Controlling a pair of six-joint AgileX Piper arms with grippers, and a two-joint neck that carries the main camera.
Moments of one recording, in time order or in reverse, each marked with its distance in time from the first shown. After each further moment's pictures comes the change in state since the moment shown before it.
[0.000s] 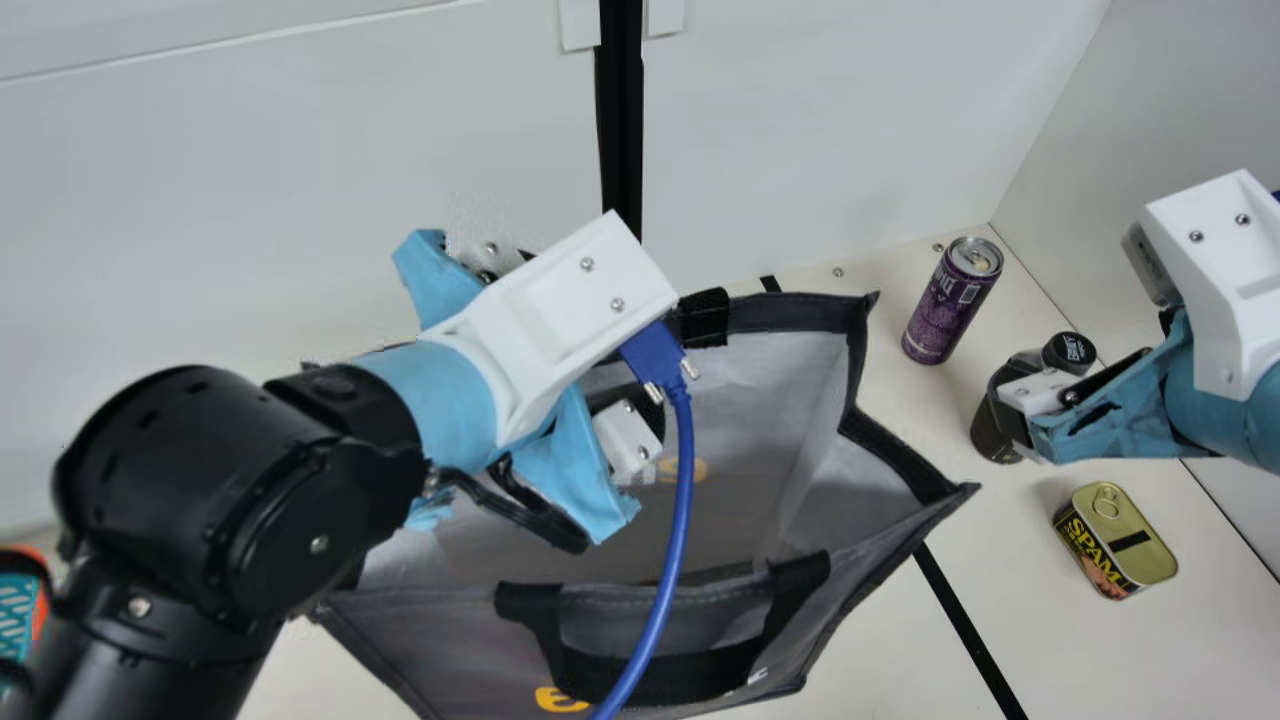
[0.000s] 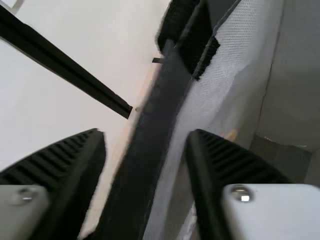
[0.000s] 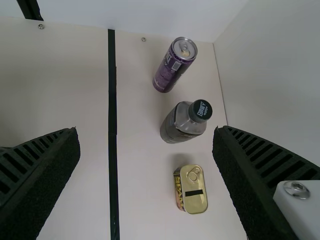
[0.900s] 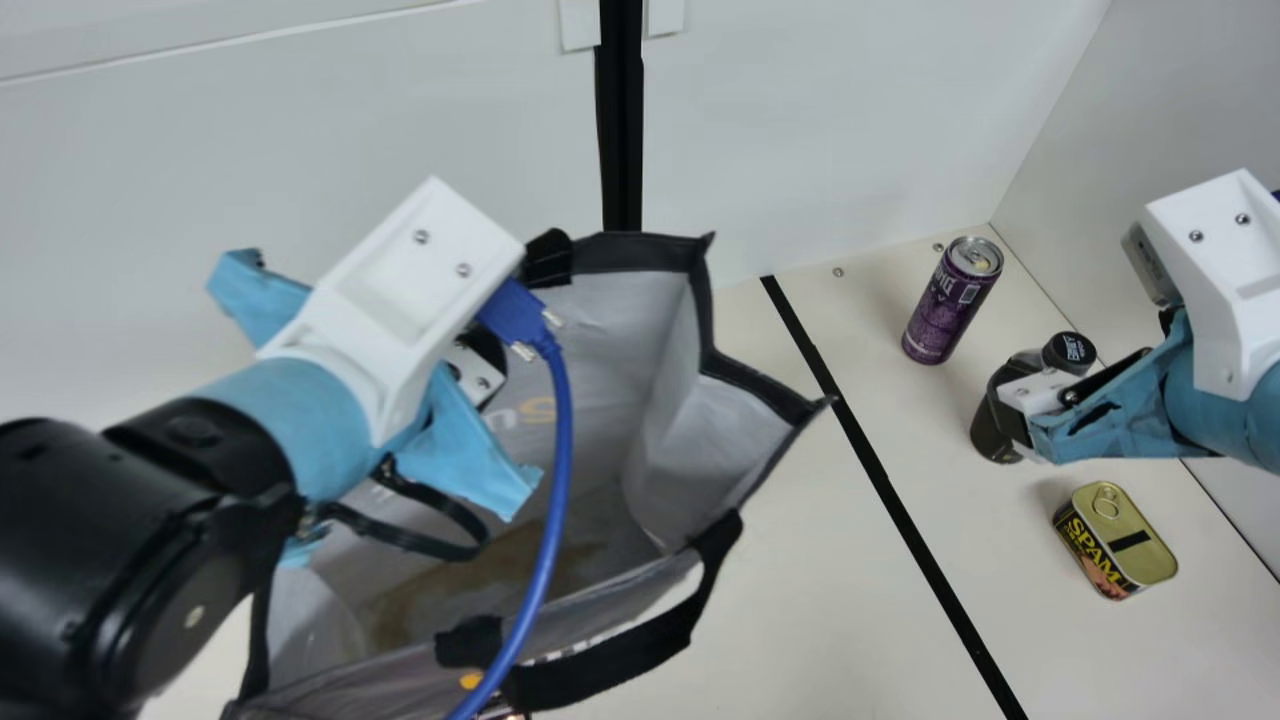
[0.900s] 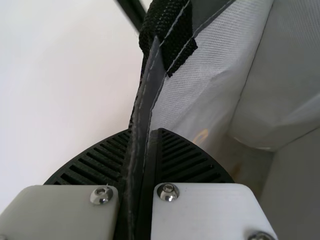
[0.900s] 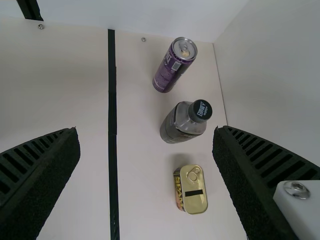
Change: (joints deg) left arm 1.6 -9.1 9.6 14.5 0.0 -17.0; right arm 0.0 0.0 0.0 0.0 0.0 0.0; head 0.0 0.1
